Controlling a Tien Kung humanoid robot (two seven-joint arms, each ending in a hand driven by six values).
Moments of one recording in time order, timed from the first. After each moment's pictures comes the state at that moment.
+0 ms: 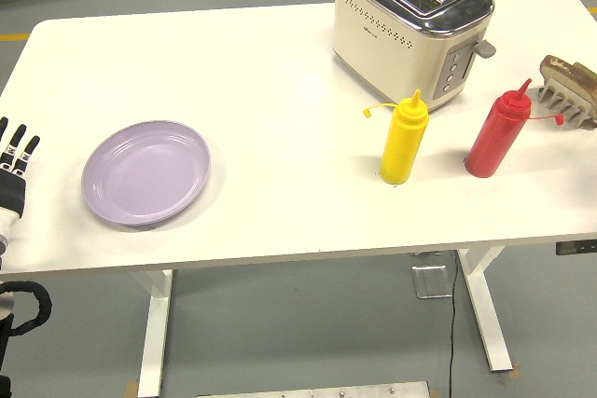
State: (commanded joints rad) left arm -0.13 0.21 -1.55 -1.23 0.54 0.07 -0.18; right arm 0.13 -0.24 1.83 1.31 -0.88 0.12 0.16
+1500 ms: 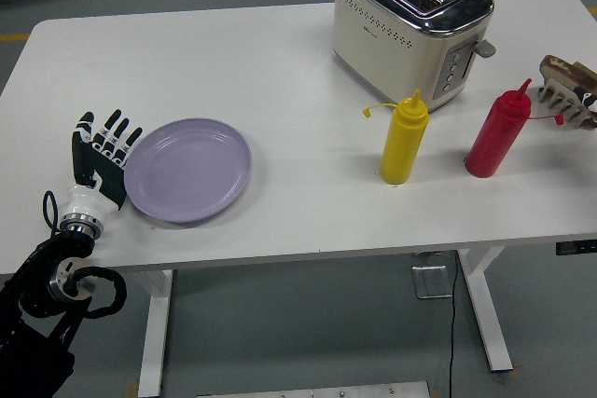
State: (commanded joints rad) left arm -0.29 0.15 -1.21 -1.08 0.47 0.05 -0.20; right arm 0.26 -0.40 1.68 1.15 -1.74 0.18 0.22
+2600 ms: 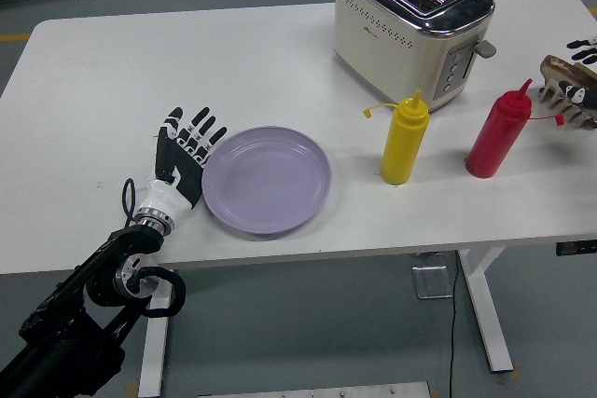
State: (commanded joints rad) left arm -0.38 0.07 -0.99 -1.08 0.41 0.06 -0.22; right arm 0.46 -0.44 1.48 0.93 -2.00 0.00 0.25
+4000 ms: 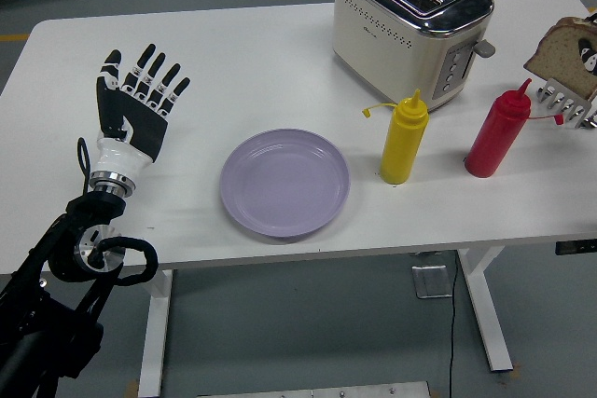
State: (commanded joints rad) left arm -0.32 0.09 -1.27 -1.31 0.48 0.05 -0.20; right arm 0.53 -0.48 1.40 0.91 -2.09 -0.25 0.30
